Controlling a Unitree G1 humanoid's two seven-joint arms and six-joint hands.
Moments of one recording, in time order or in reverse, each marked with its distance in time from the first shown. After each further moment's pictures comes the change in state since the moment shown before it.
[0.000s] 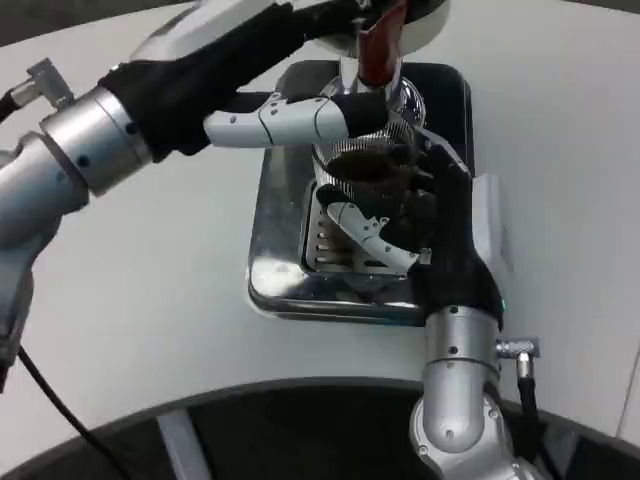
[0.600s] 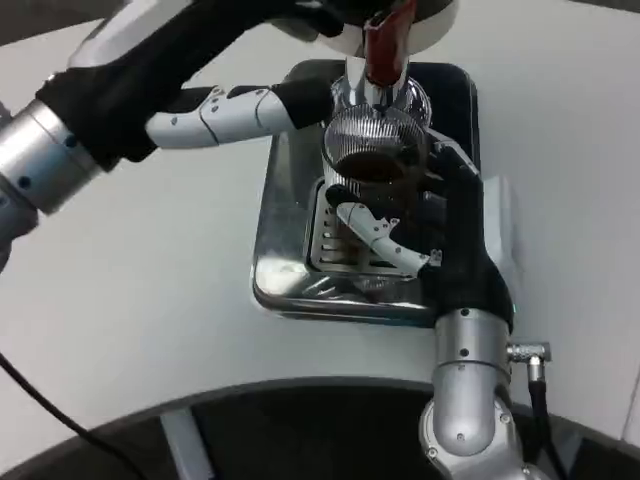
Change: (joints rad) left arm 0.120 0.012 0.123 -0.100 -0.055 -0.011 0.024; right arm 0.028 0.002 -0.020 -0.041 -0.001 0.002 0.018
